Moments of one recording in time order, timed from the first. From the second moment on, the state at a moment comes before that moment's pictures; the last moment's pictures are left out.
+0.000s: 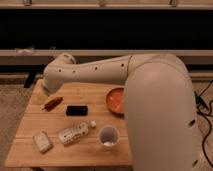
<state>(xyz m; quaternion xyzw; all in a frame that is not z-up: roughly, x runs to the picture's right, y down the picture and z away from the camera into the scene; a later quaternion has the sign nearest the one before) -0.302 0.018 0.730 -0.27 -0.22 0.27 0.90</state>
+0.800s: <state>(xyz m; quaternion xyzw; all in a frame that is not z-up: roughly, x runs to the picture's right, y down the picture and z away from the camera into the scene) -0.309 0.009 0.752 -0.27 -0.22 0.21 0.91</state>
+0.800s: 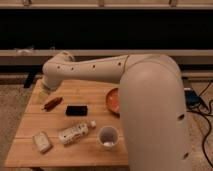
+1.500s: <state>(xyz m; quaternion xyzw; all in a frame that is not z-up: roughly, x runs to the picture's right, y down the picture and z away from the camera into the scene) -0.302 0.015 0.864 -0.31 -0.19 0.08 0.93</state>
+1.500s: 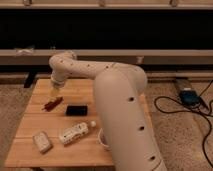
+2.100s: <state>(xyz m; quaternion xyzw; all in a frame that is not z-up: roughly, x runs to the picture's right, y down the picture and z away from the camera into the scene) -0.338 0.046 0.890 -0.31 -0.16 0.01 0.94</state>
